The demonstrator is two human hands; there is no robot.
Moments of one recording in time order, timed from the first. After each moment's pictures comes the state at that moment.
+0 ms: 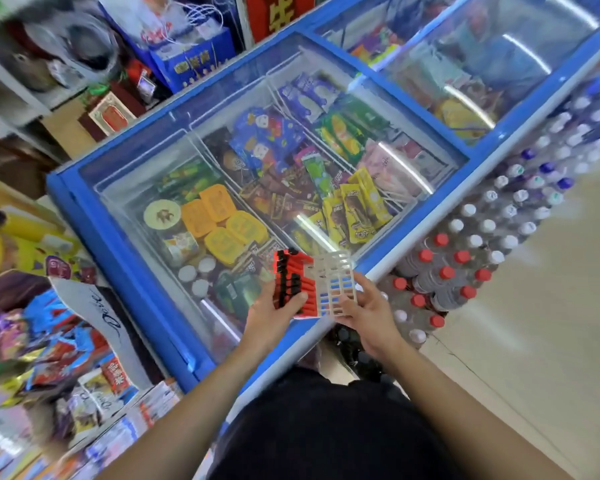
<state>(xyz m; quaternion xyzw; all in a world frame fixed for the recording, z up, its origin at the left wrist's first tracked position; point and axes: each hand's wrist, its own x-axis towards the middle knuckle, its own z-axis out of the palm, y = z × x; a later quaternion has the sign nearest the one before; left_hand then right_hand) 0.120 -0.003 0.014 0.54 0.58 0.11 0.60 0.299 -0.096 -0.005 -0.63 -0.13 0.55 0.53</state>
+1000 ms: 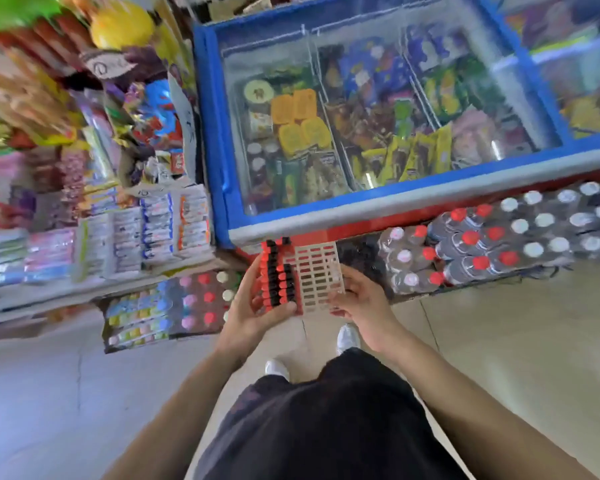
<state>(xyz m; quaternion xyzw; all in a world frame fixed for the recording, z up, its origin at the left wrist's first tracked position) 0.115 -0.325 0.066 0.39 0.60 0.36 0.59 0.333 -0.298 0.022 -0.51 -0.33 0.71 0.35</state>
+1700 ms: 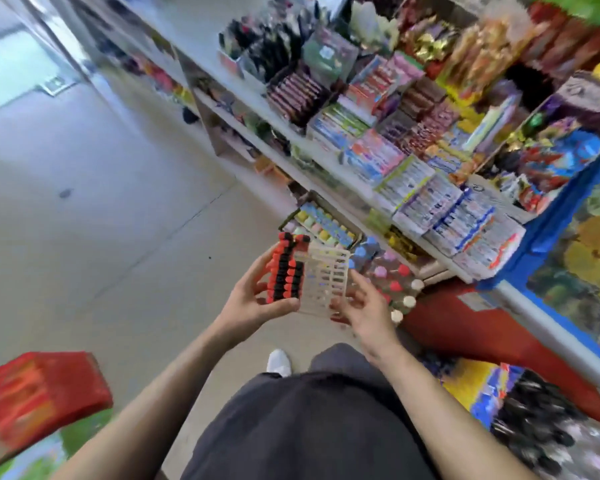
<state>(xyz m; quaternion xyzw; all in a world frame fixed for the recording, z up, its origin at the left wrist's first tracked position) -0.199 -0.654 0.054 0.18 0.69 0.58 0.39 -0.058 -0.476 0.031 -0.37 -0.60 0.70 0.08</state>
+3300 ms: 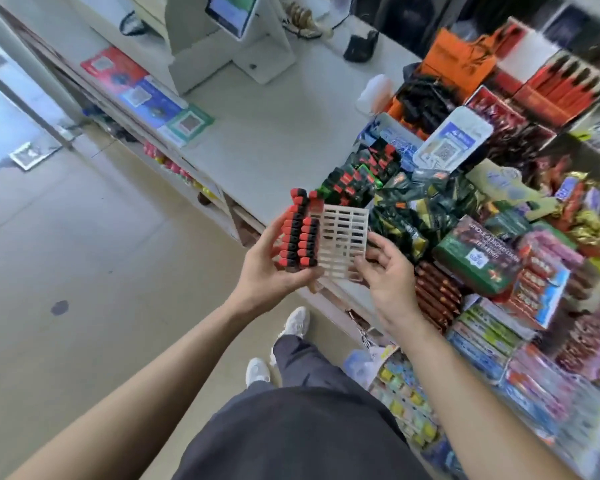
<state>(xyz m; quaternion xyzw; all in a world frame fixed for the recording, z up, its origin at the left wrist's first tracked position) -0.873 -0.562 0.063 0.21 0.68 0.63 0.30 -0.742 -0.393 0.055 -0.41 -0.64 0.64 0.15</state>
